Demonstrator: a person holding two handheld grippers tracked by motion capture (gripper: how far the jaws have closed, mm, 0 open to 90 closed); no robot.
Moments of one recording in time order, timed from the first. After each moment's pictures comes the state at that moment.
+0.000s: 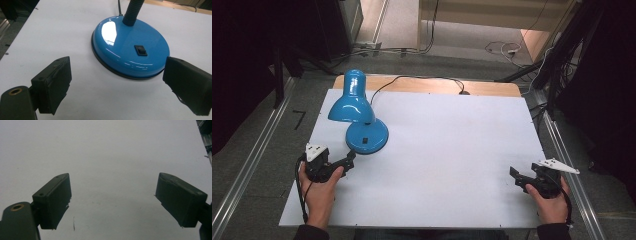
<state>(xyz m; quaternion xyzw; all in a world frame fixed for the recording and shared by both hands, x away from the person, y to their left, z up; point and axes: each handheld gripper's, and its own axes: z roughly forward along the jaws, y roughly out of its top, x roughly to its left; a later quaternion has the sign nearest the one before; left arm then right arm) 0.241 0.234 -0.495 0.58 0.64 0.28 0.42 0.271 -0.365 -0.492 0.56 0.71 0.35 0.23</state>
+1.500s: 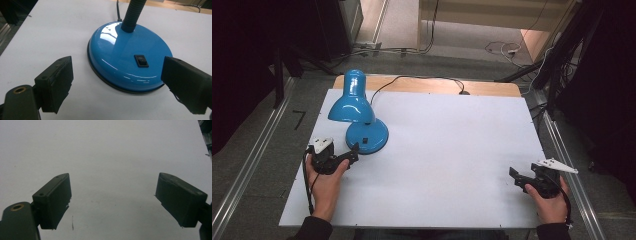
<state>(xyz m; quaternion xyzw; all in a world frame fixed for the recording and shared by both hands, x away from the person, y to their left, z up) 0.265 0.227 -0.496 0.58 0.64 0.29 0.41 0.272 -0.364 -0.494 0.57 0.71 0.35 0.23</state>
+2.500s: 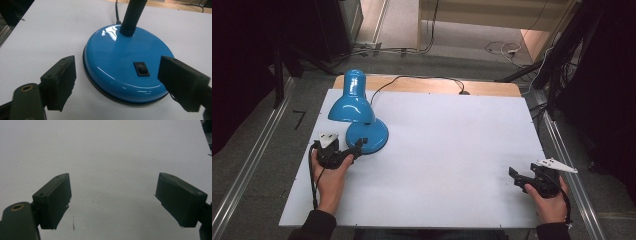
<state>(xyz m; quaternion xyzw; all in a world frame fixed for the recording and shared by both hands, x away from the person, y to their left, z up) 0.281 0.220 -0.498 0.58 0.64 0.30 0.41 0.273 -0.363 -0.494 0.56 0.72 0.34 0.22</state>
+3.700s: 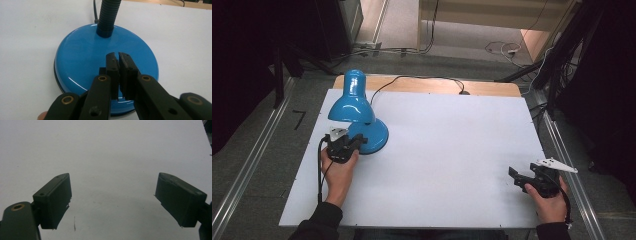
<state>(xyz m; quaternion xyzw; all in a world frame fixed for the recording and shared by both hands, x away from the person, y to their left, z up) 0.300 0.206 -0.497 0.62 0.61 0.26 0.42 0.273 -0.363 -0.494 0.56 0.72 0.35 0.22</state>
